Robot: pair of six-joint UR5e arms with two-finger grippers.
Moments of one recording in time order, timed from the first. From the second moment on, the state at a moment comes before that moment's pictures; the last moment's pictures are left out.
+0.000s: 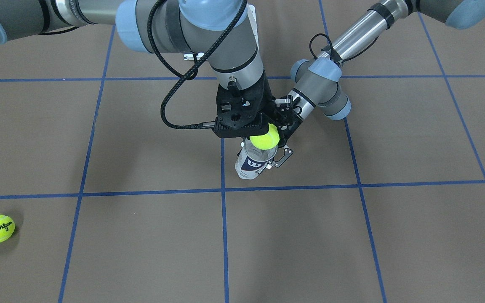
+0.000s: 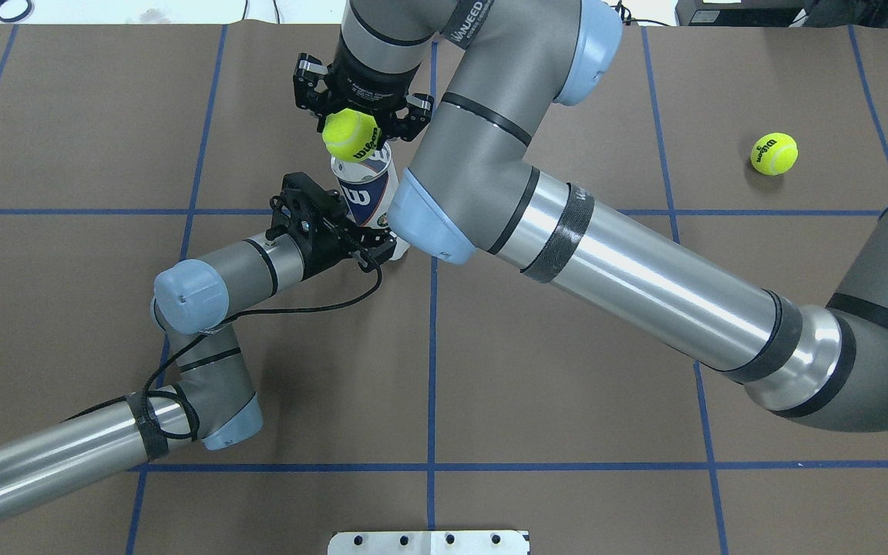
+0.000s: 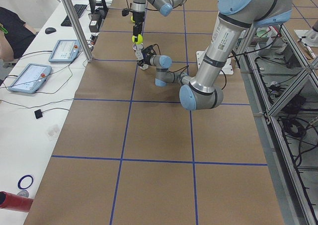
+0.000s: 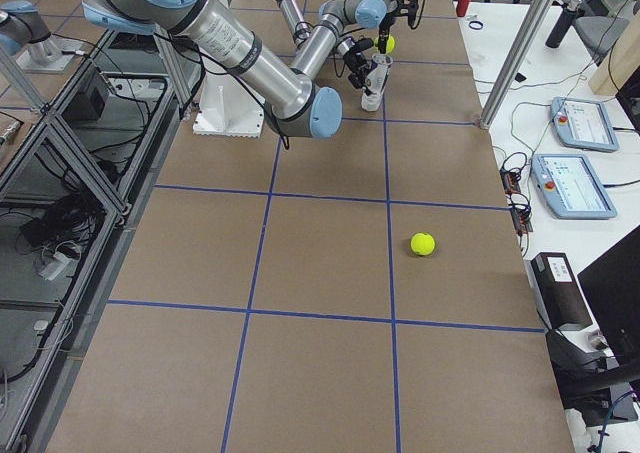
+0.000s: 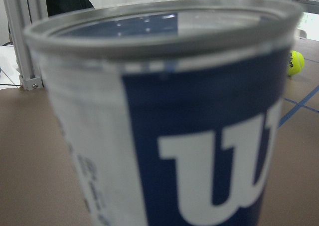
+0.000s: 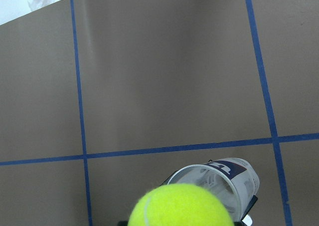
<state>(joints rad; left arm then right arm) -0.50 -2.16 -1.20 -3.04 -1.40 -0.57 0.71 -0.47 1.38 -1.46 2.07 1.35</state>
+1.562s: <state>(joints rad) -0.50 -2.16 -1.20 -3.04 -1.40 -0.57 0.71 -0.45 1.37 -1.45 2.06 1.38</state>
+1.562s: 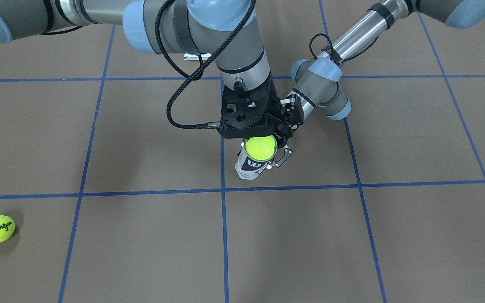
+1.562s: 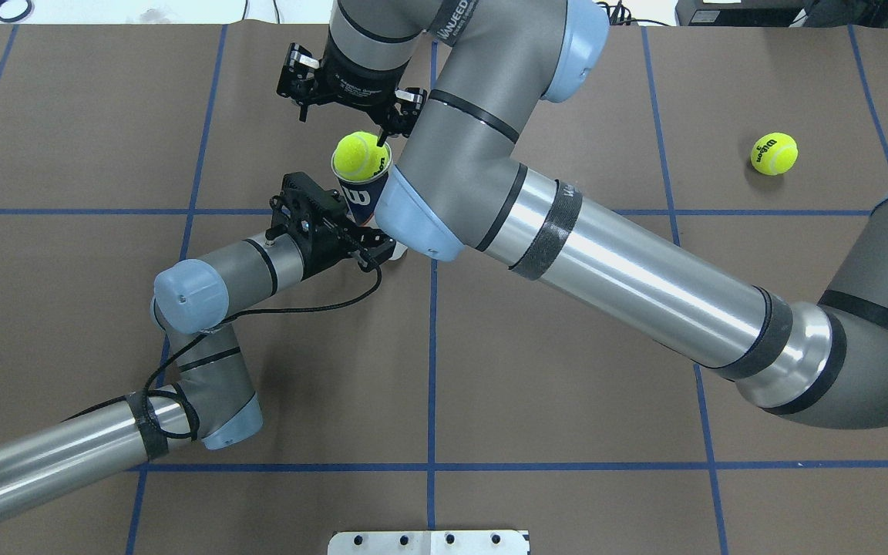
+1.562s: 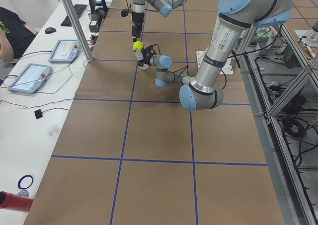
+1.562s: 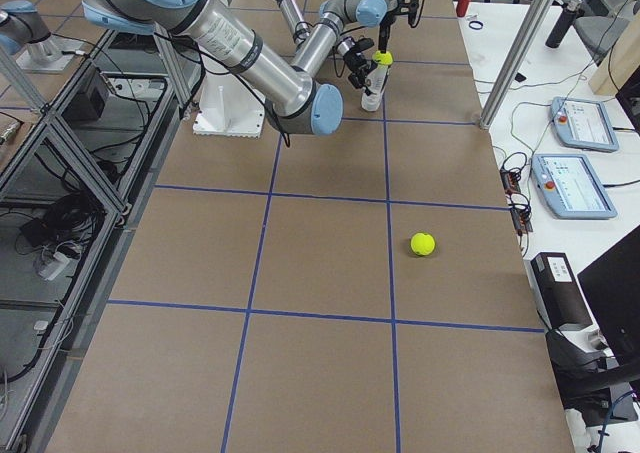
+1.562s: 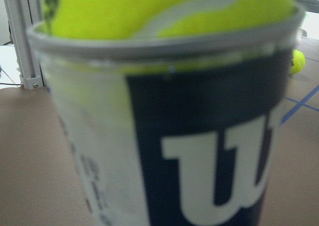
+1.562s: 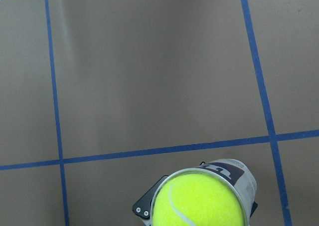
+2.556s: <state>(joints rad) -0.50 -2.16 -1.20 -3.04 -1.40 -0.57 0.68 -0.45 1.30 -1.41 2.00 1.35</state>
